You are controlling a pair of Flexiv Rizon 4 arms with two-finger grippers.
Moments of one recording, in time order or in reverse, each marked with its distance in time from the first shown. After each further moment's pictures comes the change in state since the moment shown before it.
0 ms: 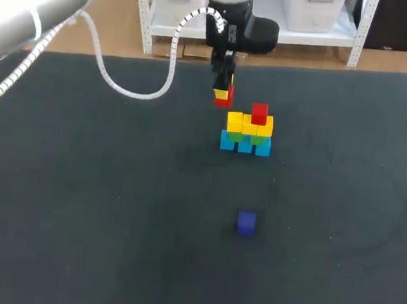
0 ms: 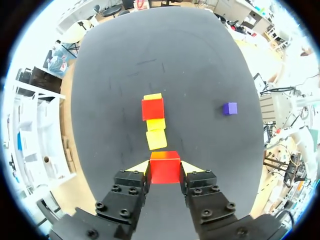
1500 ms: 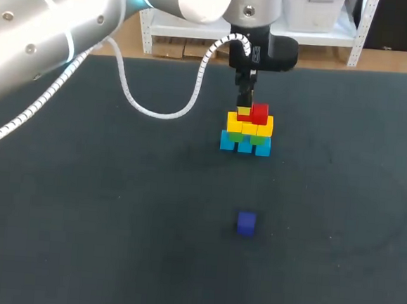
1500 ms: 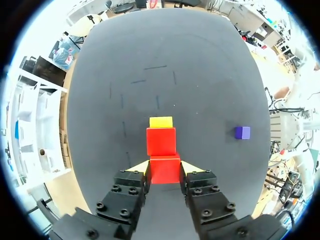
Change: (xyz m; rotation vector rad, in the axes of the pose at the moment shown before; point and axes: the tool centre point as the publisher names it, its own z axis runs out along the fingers) left arm -0.038 0.012 0.039 -0.018 -0.019 -0.106; right arm 0.000 0.000 0.000 0.000 0.000 0.000
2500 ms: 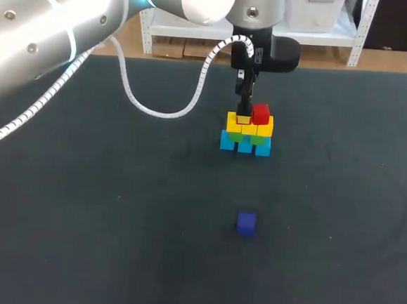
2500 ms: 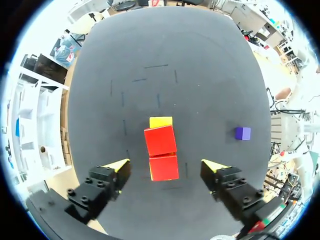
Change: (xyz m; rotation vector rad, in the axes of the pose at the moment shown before) left arm -0.001 -0.001 -0.003 -0.011 0.017 -0.019; right arm 0.000 0.000 0.000 0.000 0.000 0.000
